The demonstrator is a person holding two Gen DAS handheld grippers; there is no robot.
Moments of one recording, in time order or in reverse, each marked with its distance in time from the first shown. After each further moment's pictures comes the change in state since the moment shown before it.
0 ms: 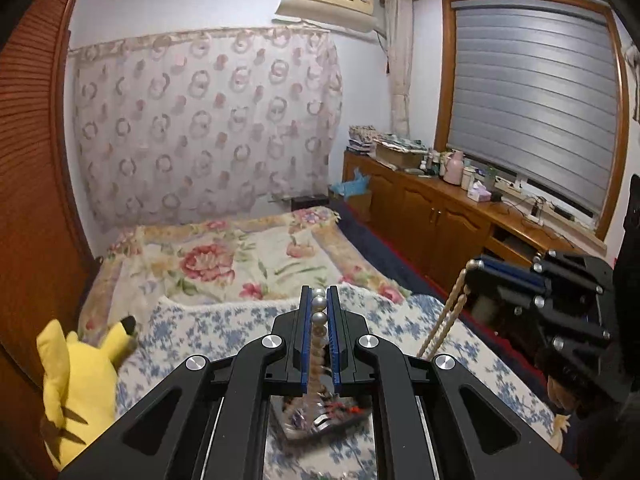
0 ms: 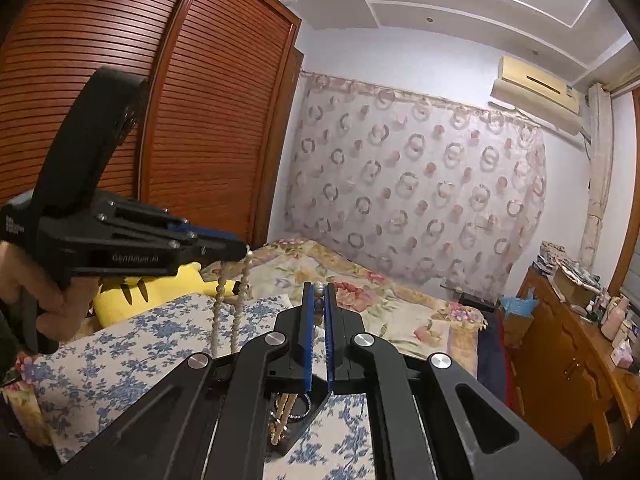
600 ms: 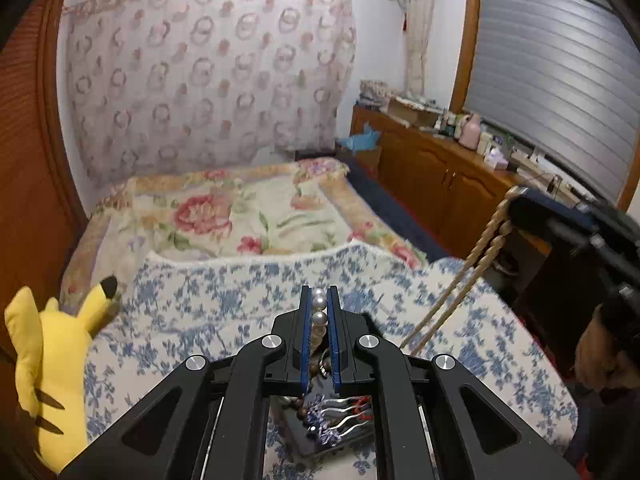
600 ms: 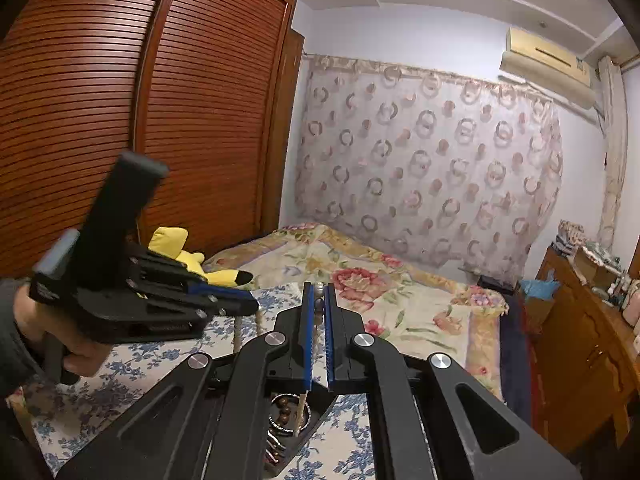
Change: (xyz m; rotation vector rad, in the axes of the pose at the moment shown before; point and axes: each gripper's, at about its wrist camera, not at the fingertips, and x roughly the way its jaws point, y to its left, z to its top) left arm 0.102 0.033 -0.043 -0.052 0.181 -0.007; right arm 0.068 -0.017 -0.015 0.050 0.060 0.059
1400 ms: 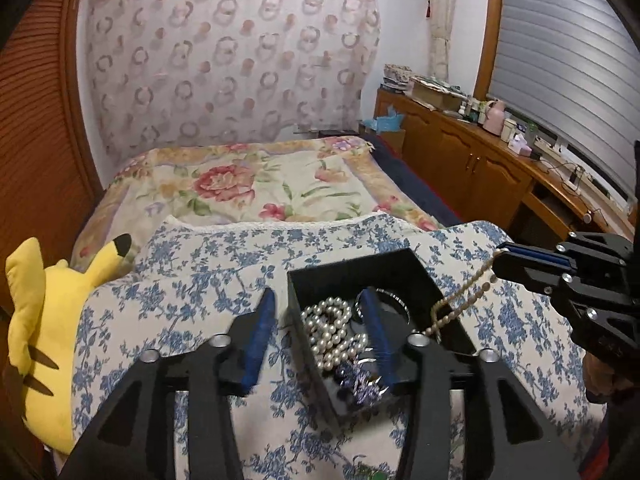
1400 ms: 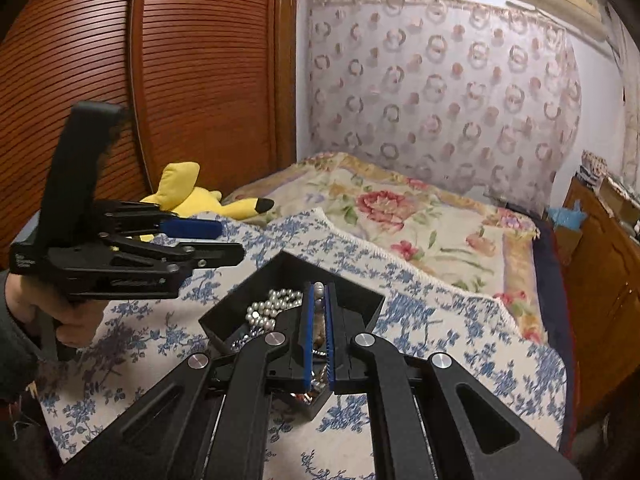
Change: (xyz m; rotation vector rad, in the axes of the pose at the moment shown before) left arm 0.016 0.017 -0.066 -0.036 0.034 0.081; right arm 0.047 0.018 -0.079 0.102 0.233 0.084
